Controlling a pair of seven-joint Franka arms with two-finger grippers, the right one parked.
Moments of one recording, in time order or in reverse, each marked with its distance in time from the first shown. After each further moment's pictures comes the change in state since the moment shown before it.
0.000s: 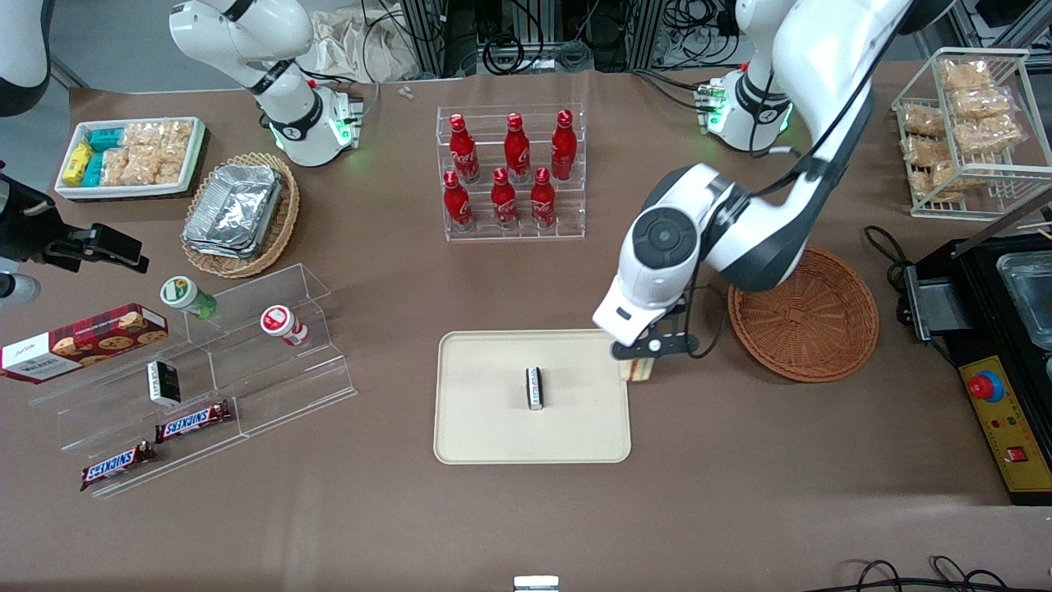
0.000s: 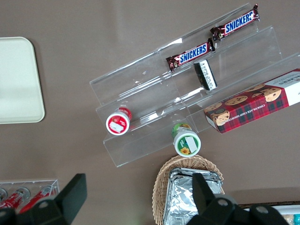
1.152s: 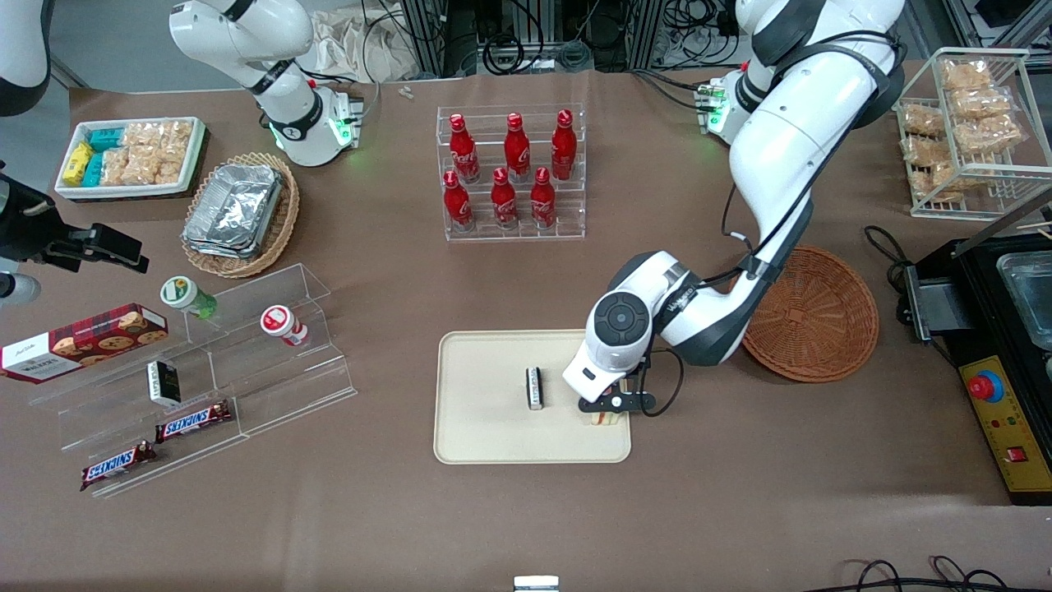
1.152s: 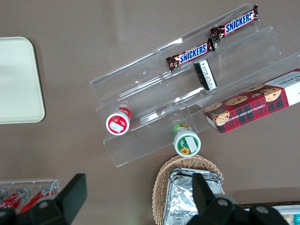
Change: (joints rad) arm -0.057 0.318 0.004 0.244 0.176 0.066 -0.033
